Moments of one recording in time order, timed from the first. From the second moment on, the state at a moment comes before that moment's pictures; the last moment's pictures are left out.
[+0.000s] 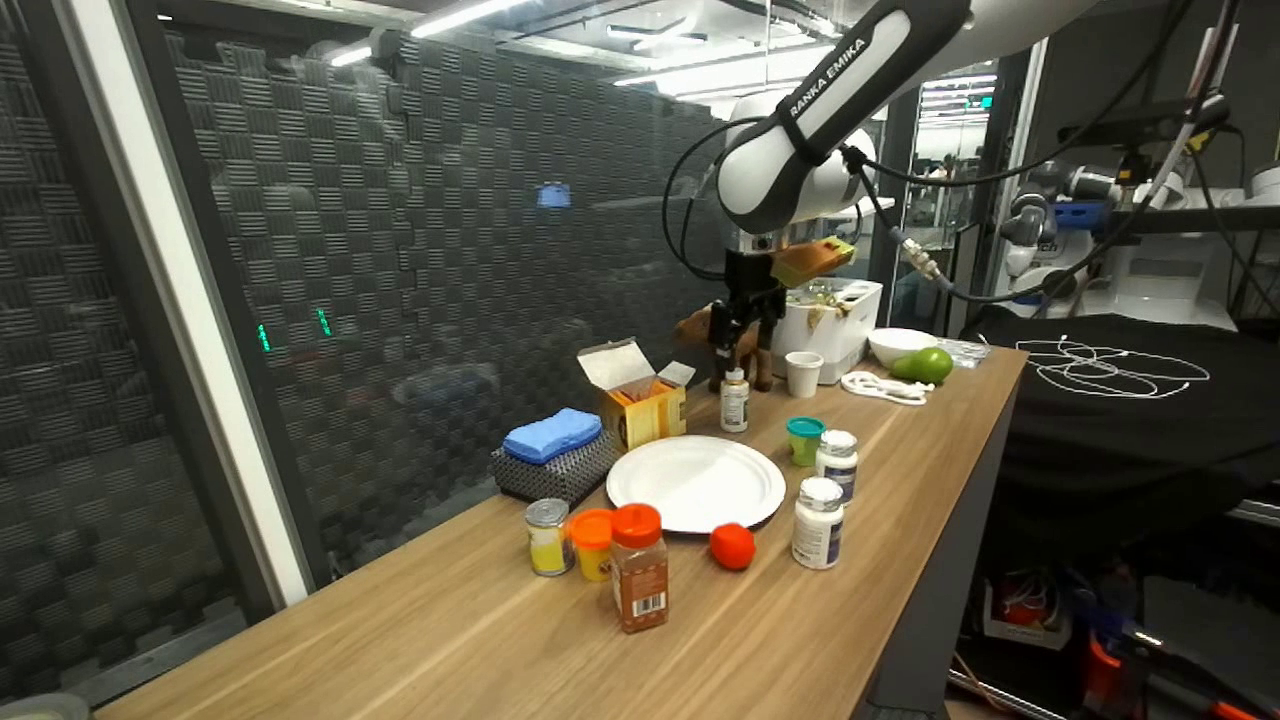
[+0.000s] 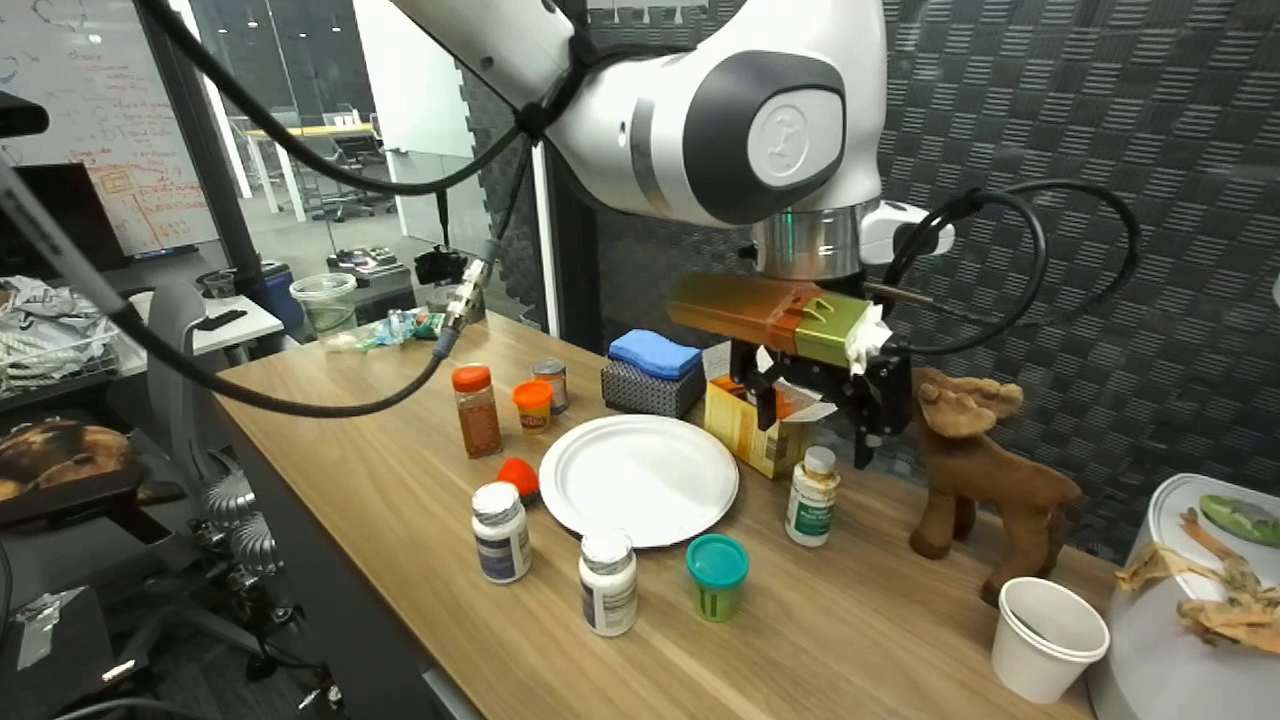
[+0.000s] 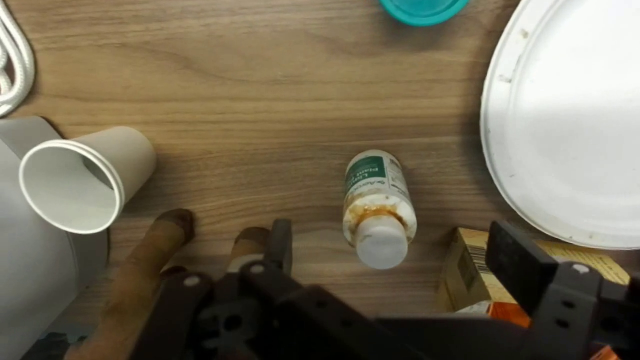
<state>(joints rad) -0.20 0.56 -0.06 -1.67 -0.08 2.35 -0.17</state>
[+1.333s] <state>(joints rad) -0.19 0.63 -0.06 -1.59 -0.07 2.30 -0.17</state>
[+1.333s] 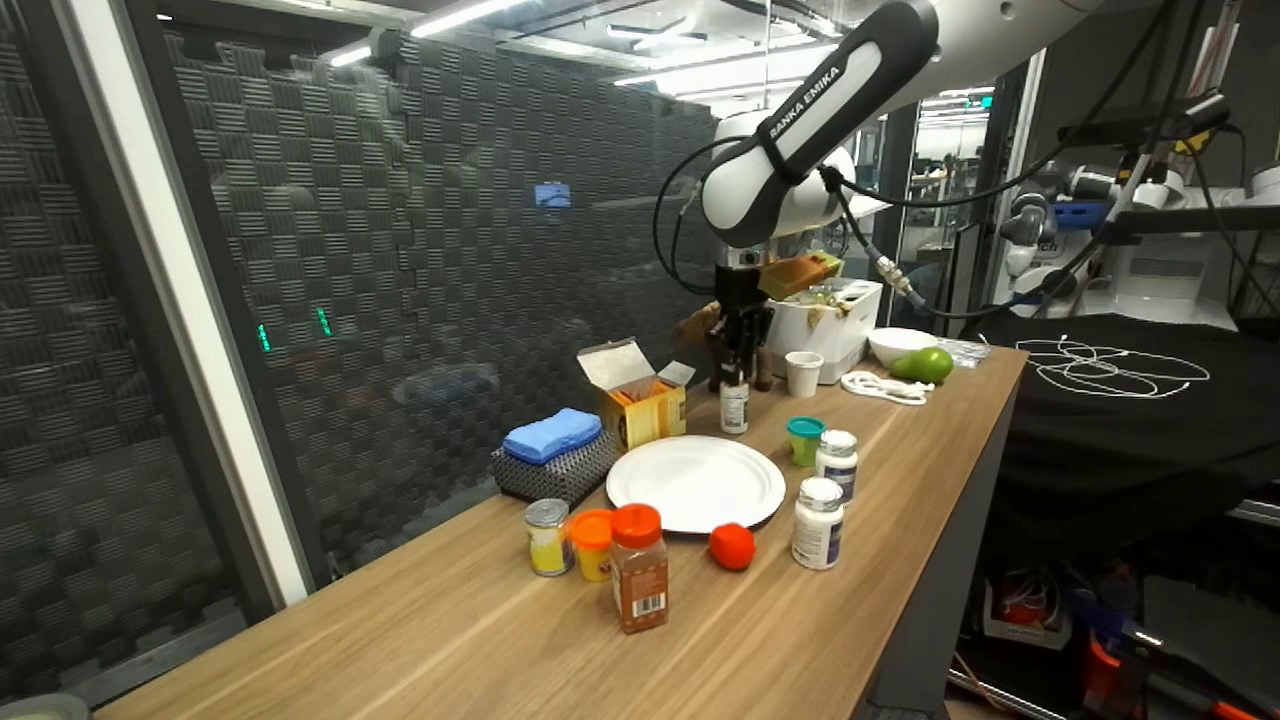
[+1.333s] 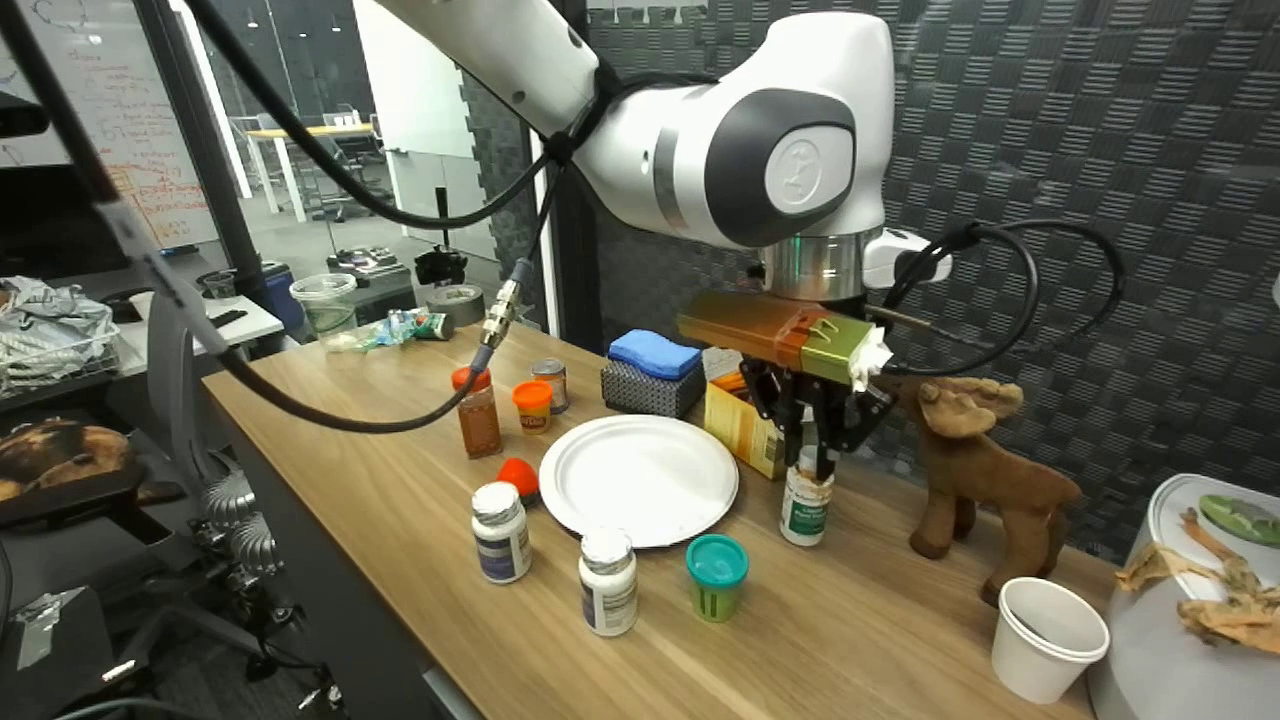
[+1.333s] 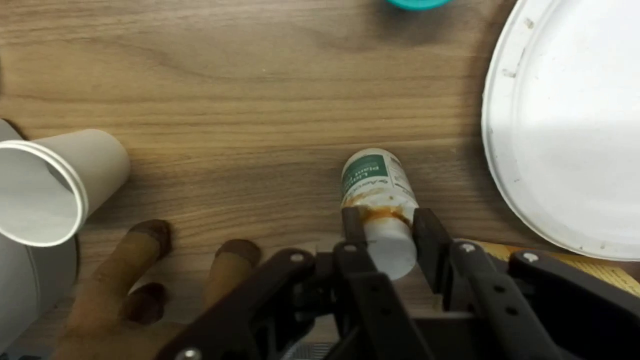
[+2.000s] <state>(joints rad) -0.05 0.37 -0.06 -1.76 -0.15 2.23 -0.08</state>
